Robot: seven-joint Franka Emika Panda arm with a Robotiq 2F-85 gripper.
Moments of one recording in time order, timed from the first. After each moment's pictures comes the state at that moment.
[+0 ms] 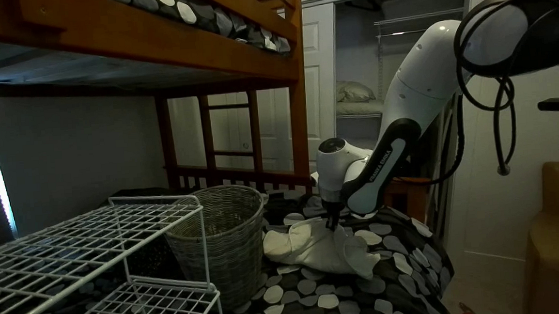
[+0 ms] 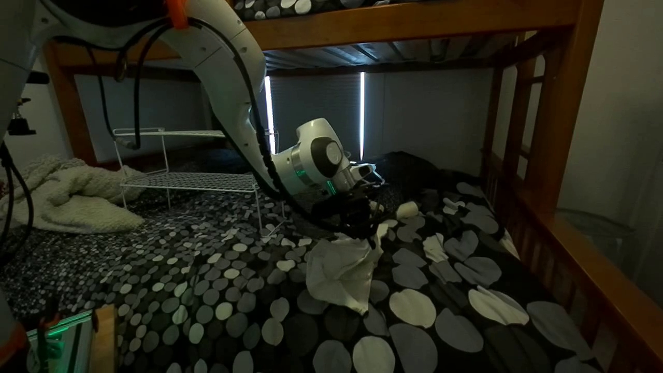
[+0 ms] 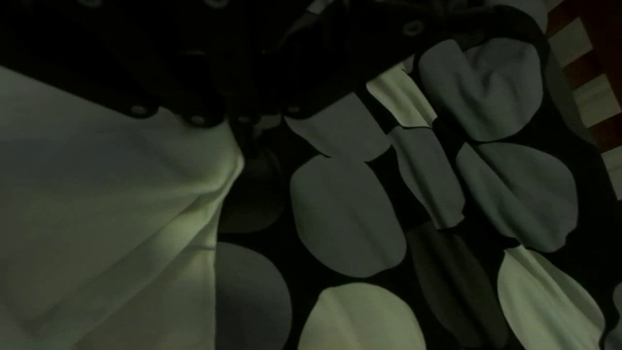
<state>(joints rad) 0.15 0.47 -0.16 -2.02 -0.71 2.76 0.01</state>
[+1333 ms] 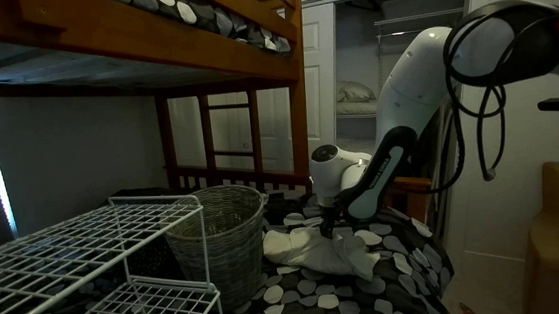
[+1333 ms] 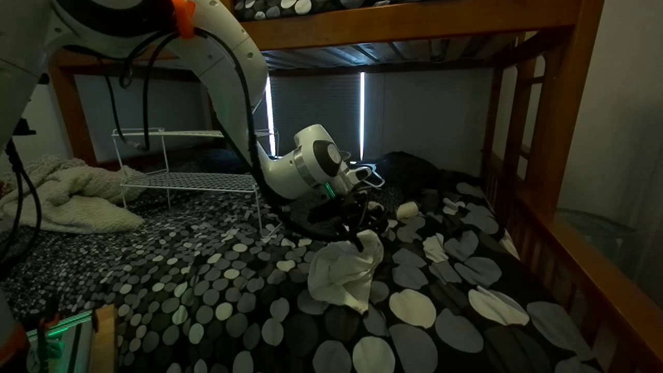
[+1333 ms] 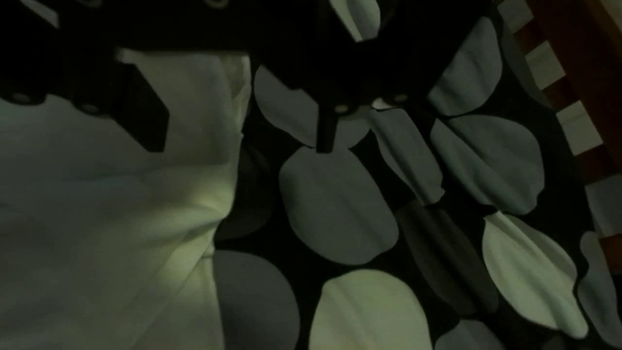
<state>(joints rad) 0.21 0.50 -0.21 -1.99 -0.80 2.72 0.28</state>
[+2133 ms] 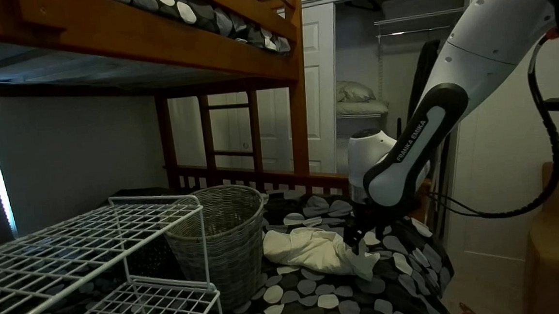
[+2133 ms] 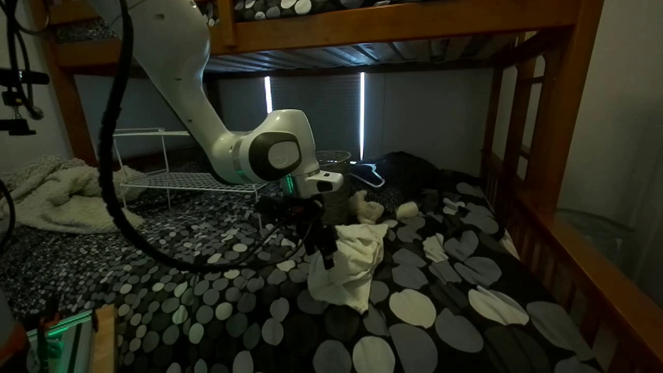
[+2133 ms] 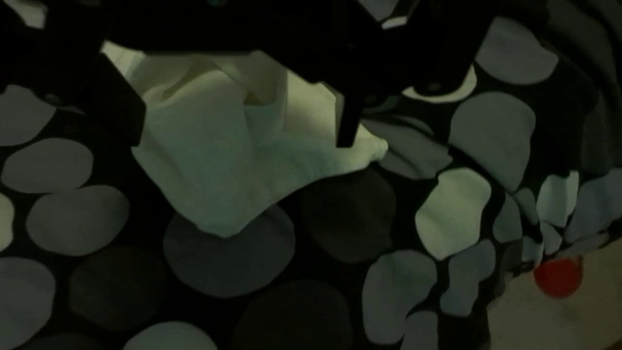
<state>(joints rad) 0.12 0.16 -0.11 -2.43 -0.34 2.70 0.37</state>
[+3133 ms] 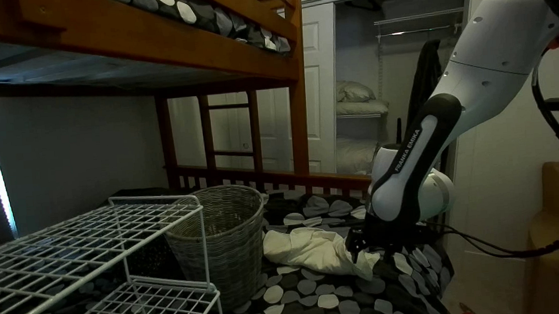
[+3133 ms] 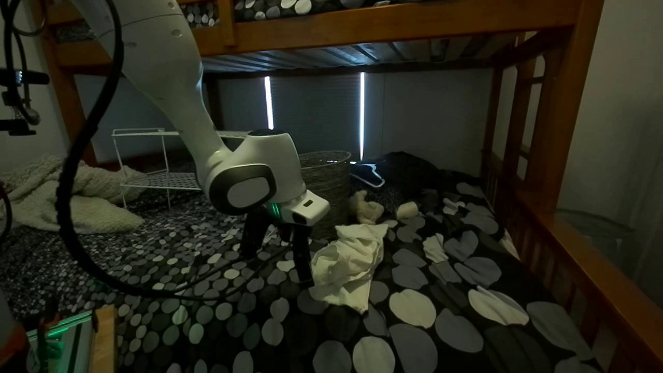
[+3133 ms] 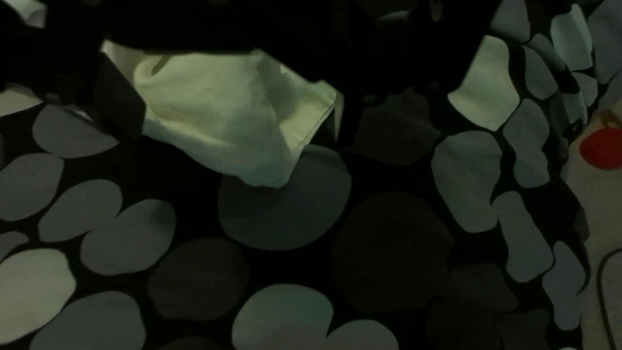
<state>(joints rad) 0.08 0.17 -0.06 -2.59 0.07 3.00 0.42</state>
